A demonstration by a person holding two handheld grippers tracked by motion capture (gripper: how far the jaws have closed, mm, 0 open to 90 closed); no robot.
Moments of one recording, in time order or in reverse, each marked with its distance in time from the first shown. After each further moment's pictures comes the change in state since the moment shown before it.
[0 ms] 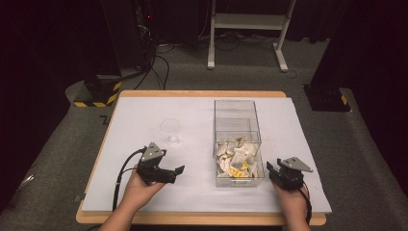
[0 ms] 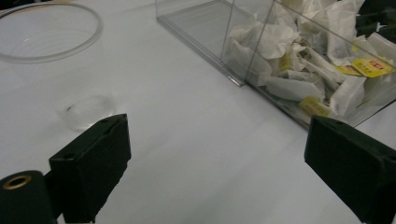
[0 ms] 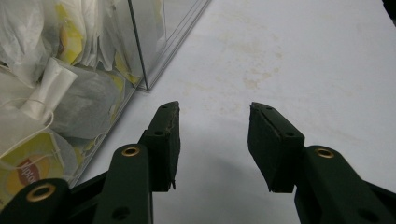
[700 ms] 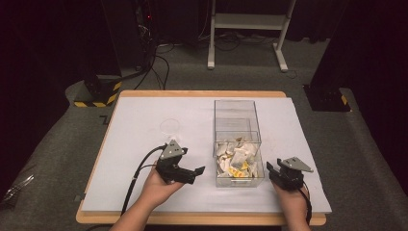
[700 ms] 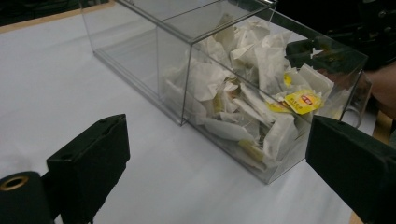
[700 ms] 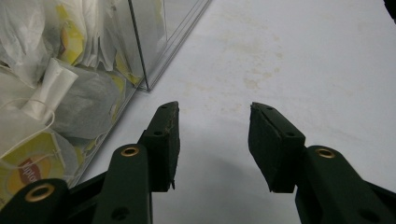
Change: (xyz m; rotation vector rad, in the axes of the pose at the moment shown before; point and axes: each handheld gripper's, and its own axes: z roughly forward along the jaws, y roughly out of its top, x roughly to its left) left arm -0.037 0.032 0.024 -0.036 -0.127 0.046; right arm 0.000 0.000 0.000 0.000 0.003 0.006
